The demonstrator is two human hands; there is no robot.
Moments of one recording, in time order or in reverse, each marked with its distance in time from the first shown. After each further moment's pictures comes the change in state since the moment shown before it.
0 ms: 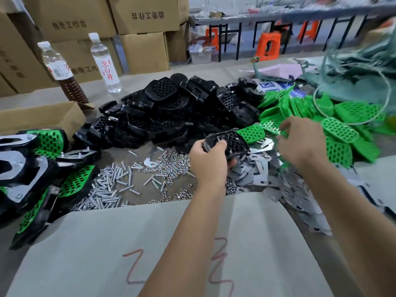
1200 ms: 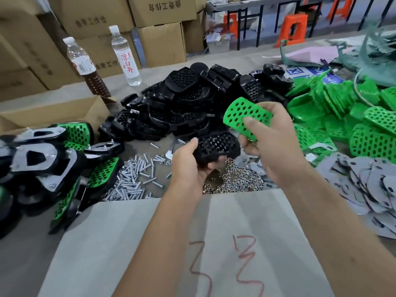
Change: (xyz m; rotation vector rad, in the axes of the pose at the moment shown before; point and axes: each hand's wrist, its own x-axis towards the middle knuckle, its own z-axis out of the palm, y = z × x) left_hand 0.011 0.032 -0.077 -0.177 -0.103 -0.129; right_hand -0.063 -0.108 0.015 1.516 -0.272 0.087
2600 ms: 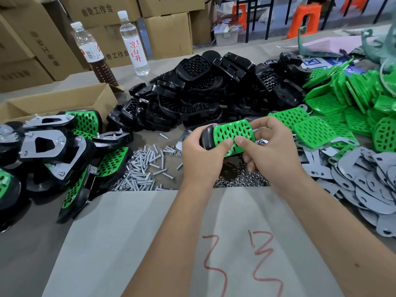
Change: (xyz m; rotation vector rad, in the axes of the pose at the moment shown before) left_hand 0.003 -0.009 -0.016 0.497 0.040 0.371; right_hand -0.009 0.051 0.005 -0.298 -0.016 -0.053
